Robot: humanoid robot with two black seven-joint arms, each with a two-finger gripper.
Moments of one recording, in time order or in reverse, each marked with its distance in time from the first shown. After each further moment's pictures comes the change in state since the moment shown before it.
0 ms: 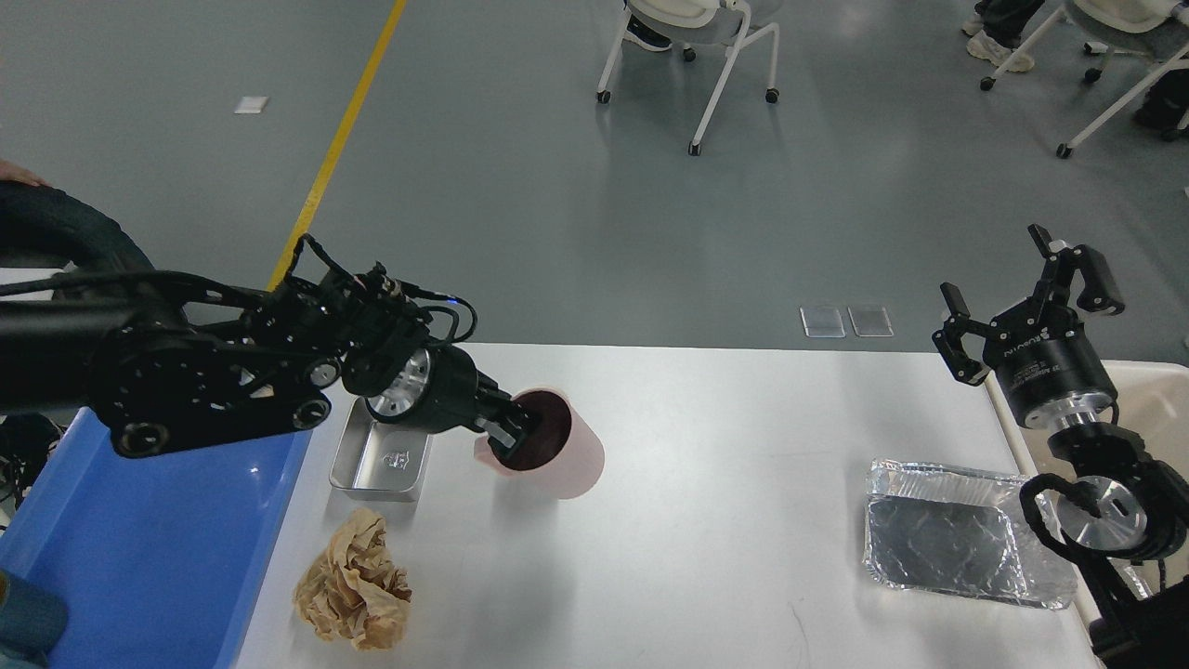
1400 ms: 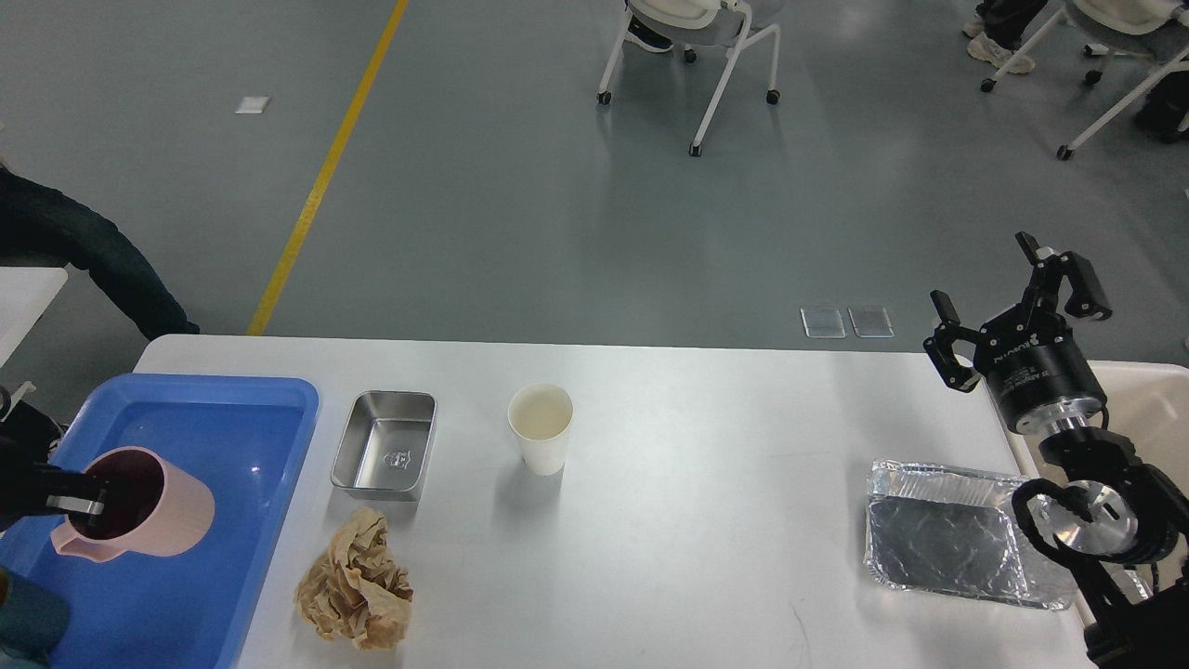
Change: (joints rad) left arm 0.424 0.751 -0.047 -0.049 0.227 0.046 0.000; right arm -0.002 0.002 -0.020 0.003 0.000 -0.009 0.000
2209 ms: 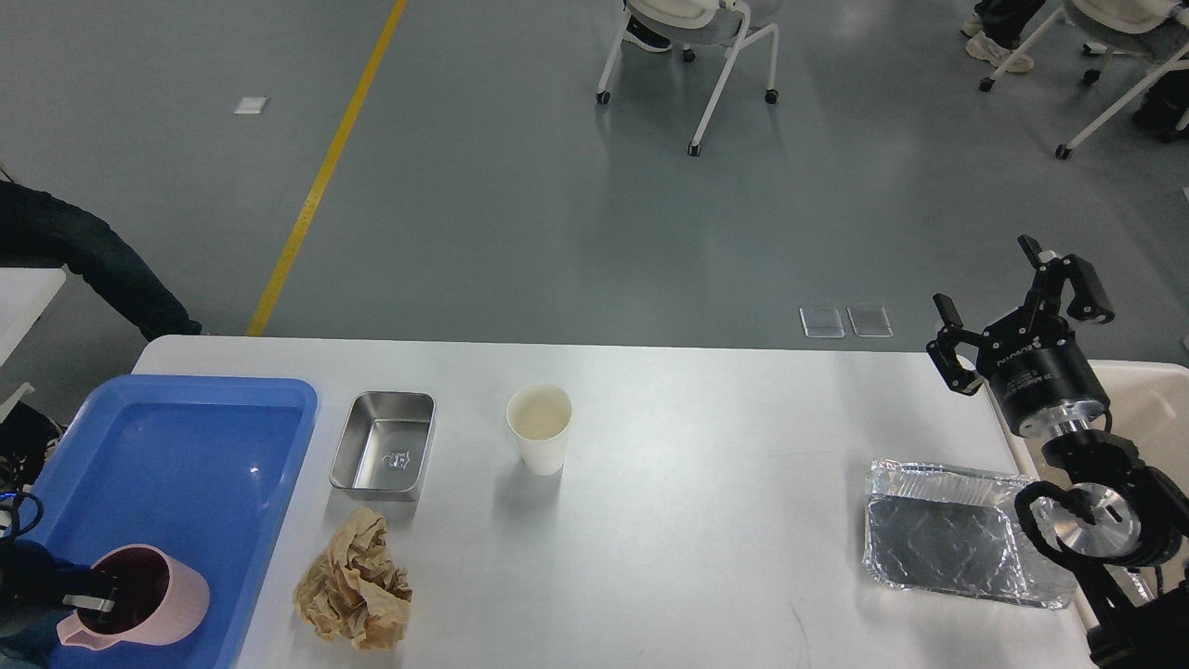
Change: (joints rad) left arm 0.271 -0.151 -0.012 0.180 0.034 0.160 -0.012; right arm -0.004 -0.003 0.001 -0.002 0.000 0.000 0.000
